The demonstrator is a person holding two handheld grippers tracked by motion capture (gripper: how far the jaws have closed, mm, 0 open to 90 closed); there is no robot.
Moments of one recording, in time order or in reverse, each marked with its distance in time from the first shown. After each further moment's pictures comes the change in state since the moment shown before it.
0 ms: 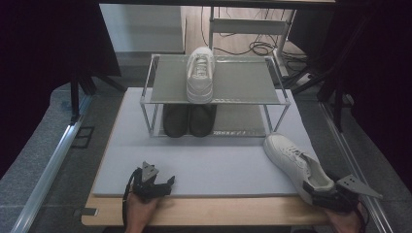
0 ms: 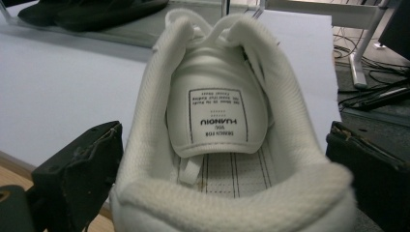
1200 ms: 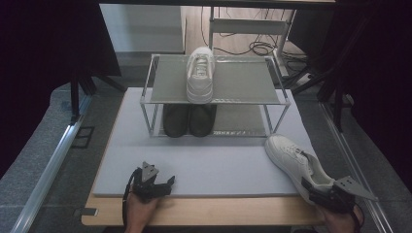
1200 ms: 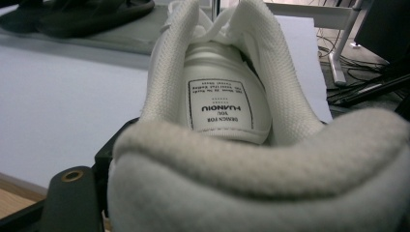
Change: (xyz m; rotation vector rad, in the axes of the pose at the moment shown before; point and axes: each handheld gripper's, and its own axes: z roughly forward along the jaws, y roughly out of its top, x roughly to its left) left arm 0.000 0.000 0.000 0.000 0.000 0.000; right arm 0.014 0.003 -0.001 -0.013 -0.076 0.025
